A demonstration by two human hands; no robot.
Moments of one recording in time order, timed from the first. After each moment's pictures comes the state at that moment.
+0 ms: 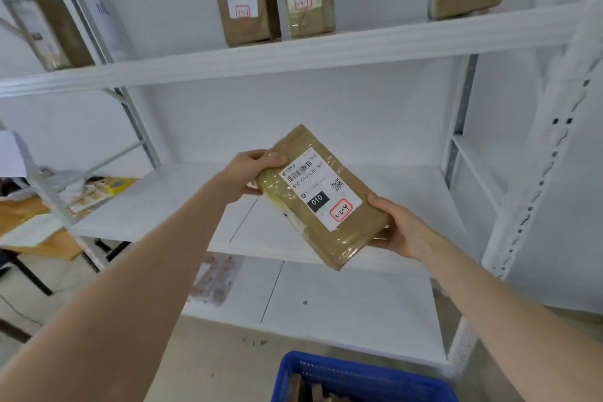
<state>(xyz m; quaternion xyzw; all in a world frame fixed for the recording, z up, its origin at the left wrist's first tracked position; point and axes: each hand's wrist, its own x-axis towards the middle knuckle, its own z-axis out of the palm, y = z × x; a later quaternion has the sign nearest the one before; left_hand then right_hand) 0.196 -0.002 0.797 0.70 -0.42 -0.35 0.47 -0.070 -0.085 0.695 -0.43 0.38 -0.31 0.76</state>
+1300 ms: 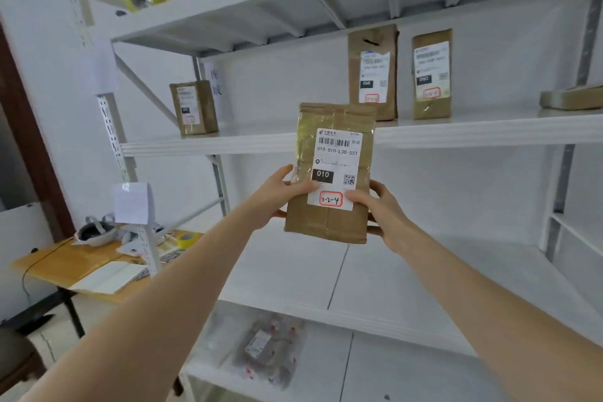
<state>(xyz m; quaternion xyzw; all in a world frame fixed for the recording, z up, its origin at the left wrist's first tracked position) 0.391 0.123 0.885 0.64 -0.50 -0.30 0.50 0.205 0.036 0.844 -0.60 0.30 -0.41 0.62</state>
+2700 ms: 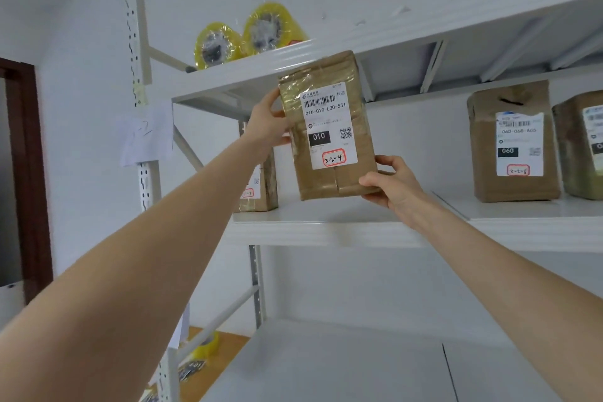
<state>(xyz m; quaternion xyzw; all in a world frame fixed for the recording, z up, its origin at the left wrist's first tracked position) 0.695 0.078 1.111 0.53 -0.56 -0.05 0.64 0.524 -0.042 1.006 -0.62 0.18 -0.54 0.54</state>
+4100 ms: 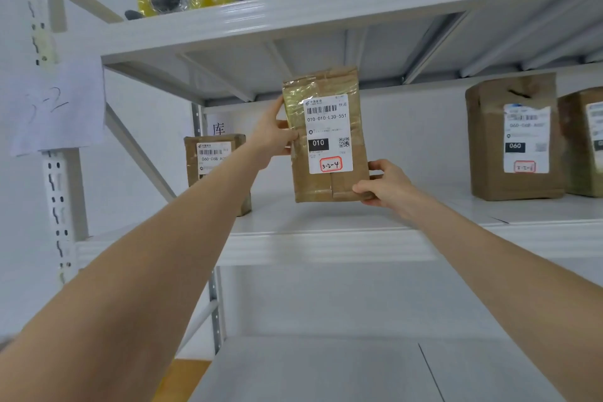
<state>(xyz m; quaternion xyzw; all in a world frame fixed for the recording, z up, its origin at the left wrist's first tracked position) 0.785 -0.044 1.096 0.51 -0.62 -0.13 0.59 0.596 -0.118 1.006 -0.66 0.35 -0.52 0.41</state>
